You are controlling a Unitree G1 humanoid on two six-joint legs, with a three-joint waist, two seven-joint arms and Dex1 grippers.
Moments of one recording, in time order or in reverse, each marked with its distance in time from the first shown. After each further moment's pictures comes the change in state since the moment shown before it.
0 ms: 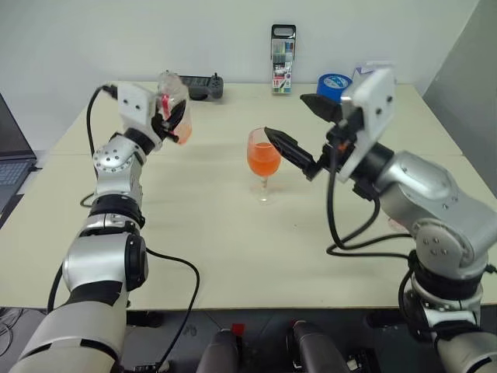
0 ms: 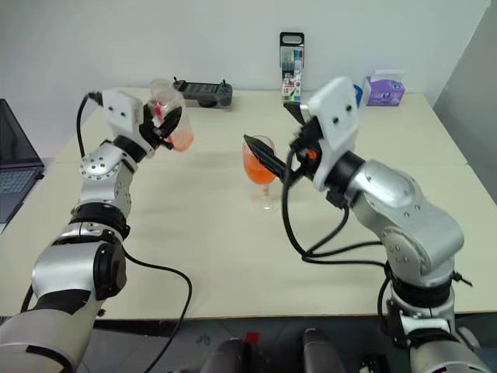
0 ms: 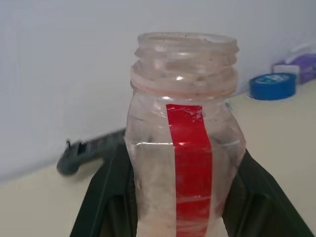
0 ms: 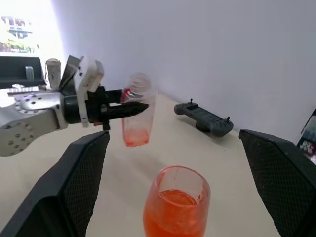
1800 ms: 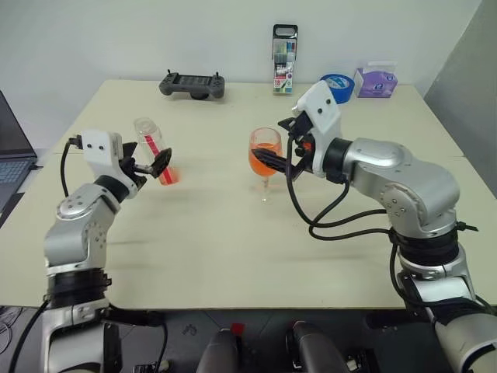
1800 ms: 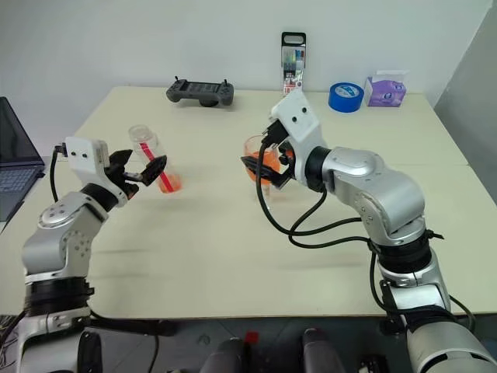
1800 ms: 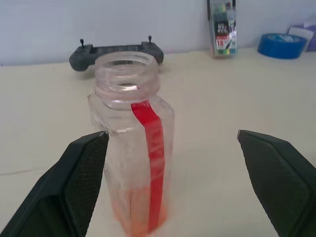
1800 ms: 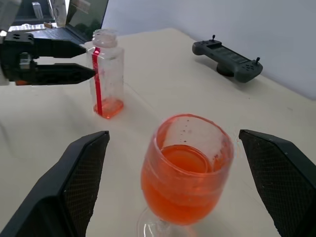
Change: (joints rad) left arm 0.589 0.078 0.128 -1.096 -0.253 0.820 0.113; right arm -0.096 -0.049 0.102 0.243 -0.111 0.003 0.194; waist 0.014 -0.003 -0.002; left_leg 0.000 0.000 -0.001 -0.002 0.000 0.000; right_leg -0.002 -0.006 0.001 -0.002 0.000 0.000
